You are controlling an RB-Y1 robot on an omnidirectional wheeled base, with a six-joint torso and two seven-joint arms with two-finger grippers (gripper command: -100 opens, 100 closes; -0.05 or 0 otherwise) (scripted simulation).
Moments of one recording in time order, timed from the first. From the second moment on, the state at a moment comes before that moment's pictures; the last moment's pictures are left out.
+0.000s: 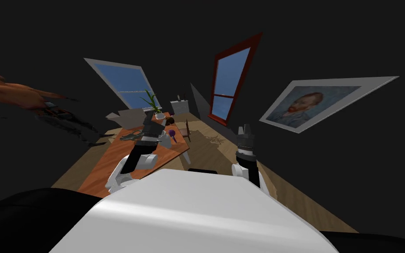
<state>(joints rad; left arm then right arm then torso) 0.44 0.29 0.20 -2.40 0.07 -0.15 0.34 0.48 -0.01 0.06 -2.25 0.06 -0.48 0.03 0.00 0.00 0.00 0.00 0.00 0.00</state>
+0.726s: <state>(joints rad) 0.44 0.40 0.29 -2.42 0.18 0.05 0.46 0.48 -0.01 0.06 -2.25 0.06 -0.48 0.03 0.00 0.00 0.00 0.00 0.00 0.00</state>
